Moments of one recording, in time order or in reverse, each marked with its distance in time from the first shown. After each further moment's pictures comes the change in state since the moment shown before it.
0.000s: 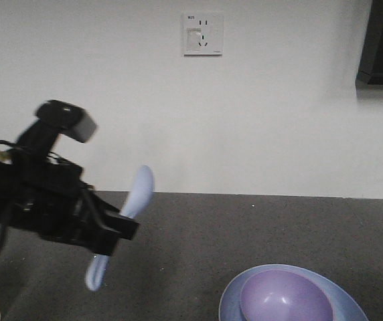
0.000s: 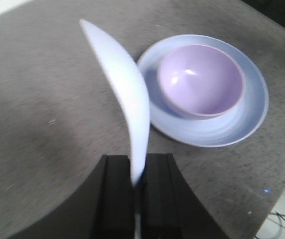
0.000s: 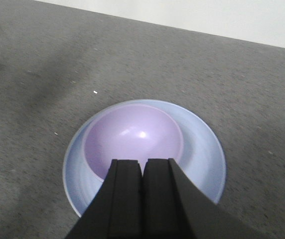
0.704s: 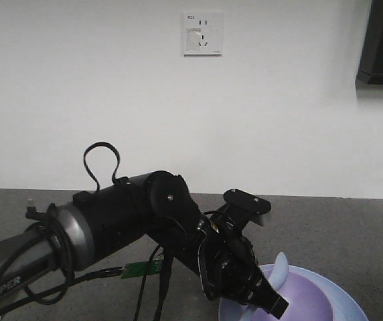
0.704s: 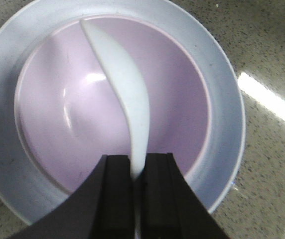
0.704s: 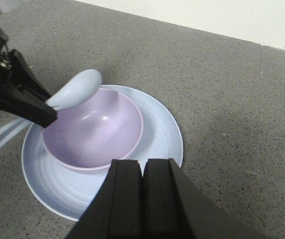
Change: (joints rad) left arm -0.285 0.588 -0.351 -0.018 -0.029 -0.078; right arm 0.000 -0.040 0.004 -0.162 0.017 0.085
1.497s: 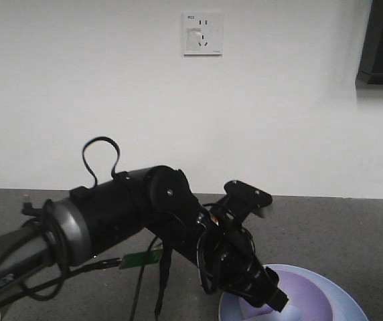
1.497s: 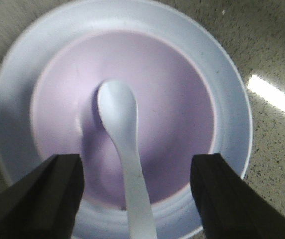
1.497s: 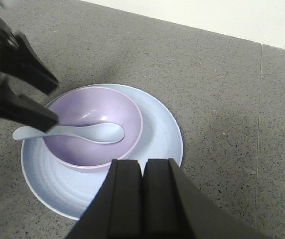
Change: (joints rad) left arm -0.001 -0.053 -0.014 0.061 -0.008 0.014; right arm 0.000 0.000 0.000 -0.004 0.004 0.000
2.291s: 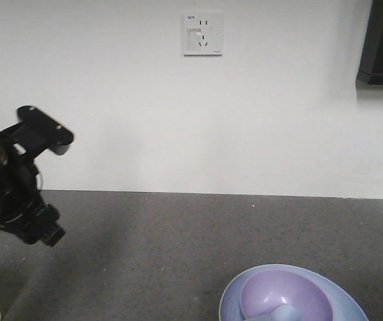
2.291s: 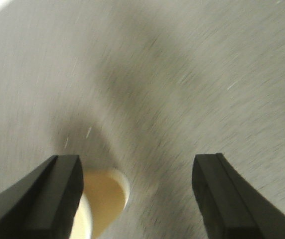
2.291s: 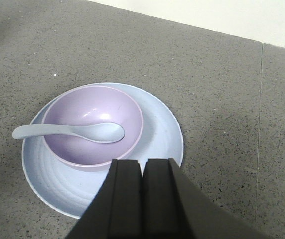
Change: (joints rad) left arm 0.378 -0.426 0.235 0.675 0.293 -0.266; right arm 0.000 0.000 0.000 0.000 0.003 0.000
